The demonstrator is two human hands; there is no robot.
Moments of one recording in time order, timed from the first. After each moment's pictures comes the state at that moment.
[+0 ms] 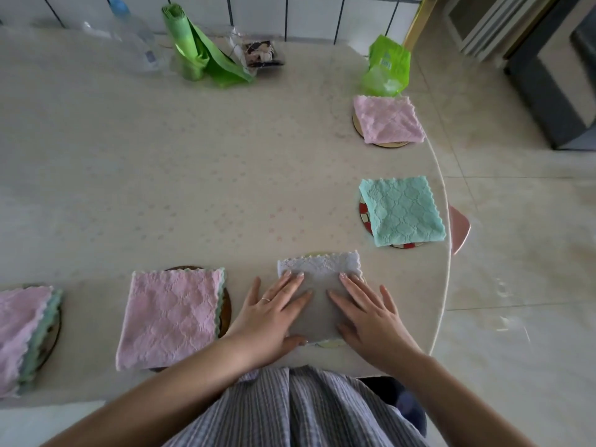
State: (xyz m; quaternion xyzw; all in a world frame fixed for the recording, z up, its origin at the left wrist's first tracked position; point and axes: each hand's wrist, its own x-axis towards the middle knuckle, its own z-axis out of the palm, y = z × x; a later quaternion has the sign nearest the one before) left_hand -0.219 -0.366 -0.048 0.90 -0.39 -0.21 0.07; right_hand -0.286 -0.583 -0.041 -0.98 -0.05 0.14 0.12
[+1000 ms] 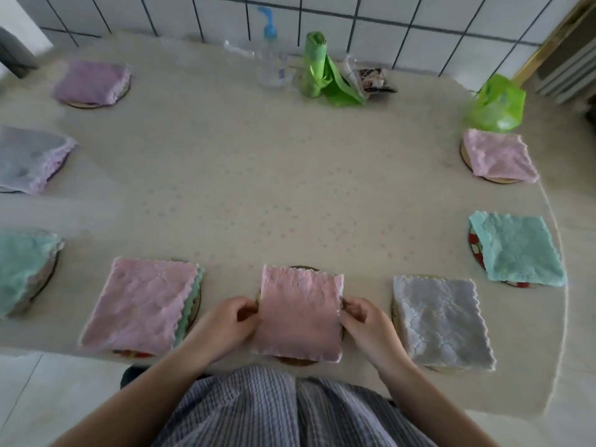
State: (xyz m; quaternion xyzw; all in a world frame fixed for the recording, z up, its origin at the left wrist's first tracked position) left_hand -0.204 -0.134 -0.041 0.89 0.01 -0.26 0.38; right_hand -0.232 -0.384 -0.034 -0.83 0.22 0.19 0.48
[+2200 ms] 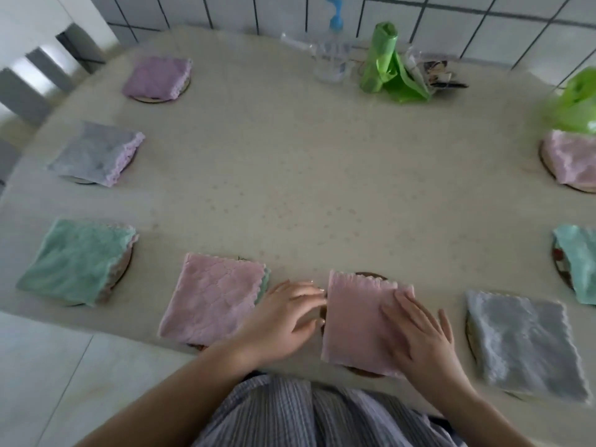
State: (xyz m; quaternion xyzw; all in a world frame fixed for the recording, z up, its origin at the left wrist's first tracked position) left_hand -0.195 -0.095 -0.025 0.91 -0.25 -0.12 0.30; right_hand -0.240 -0.361 -0.047 -0.97 -0.04 0.08 0.21
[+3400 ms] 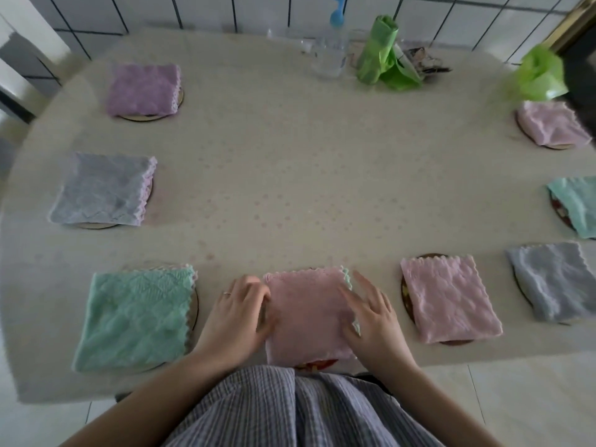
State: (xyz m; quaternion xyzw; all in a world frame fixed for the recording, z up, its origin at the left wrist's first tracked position) left_hand -0.150 0.116 -0.038 0.94 -0.24 -0.07 0.25; right_hand -0.220 -0.118 -0.035 -0.96 0.06 0.07 0.25
